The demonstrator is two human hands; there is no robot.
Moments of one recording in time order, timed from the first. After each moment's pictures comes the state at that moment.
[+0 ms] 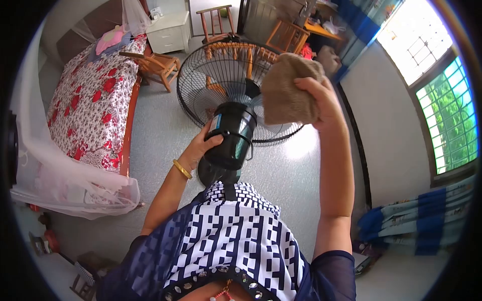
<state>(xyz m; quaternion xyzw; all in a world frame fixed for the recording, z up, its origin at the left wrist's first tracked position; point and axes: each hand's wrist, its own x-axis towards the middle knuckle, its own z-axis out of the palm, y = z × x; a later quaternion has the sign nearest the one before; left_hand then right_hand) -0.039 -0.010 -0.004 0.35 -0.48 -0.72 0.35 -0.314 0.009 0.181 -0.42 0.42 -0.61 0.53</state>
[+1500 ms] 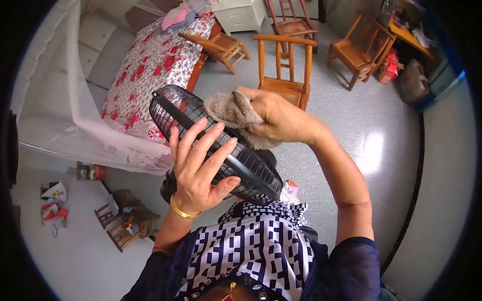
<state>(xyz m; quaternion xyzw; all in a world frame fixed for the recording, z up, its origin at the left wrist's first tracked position) -0.247 -0.037 0.144 0.50 -0.82 0.13 0.27 -0.415 -0.193 0.100 -0.87 0.04 -0.37 0.33</state>
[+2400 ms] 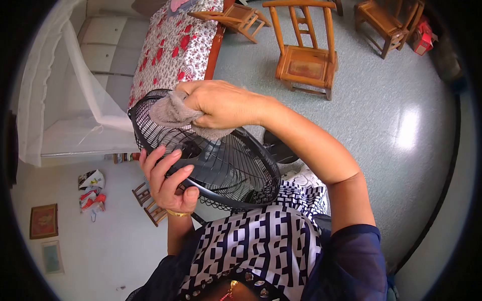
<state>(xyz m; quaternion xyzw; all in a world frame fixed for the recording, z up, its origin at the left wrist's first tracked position) -0.242 -0.025 0.138 0.56 -0.77 0.17 0.25 -0.356 -0.218 0.075 -0.80 -0.06 -0.40 0.45</state>
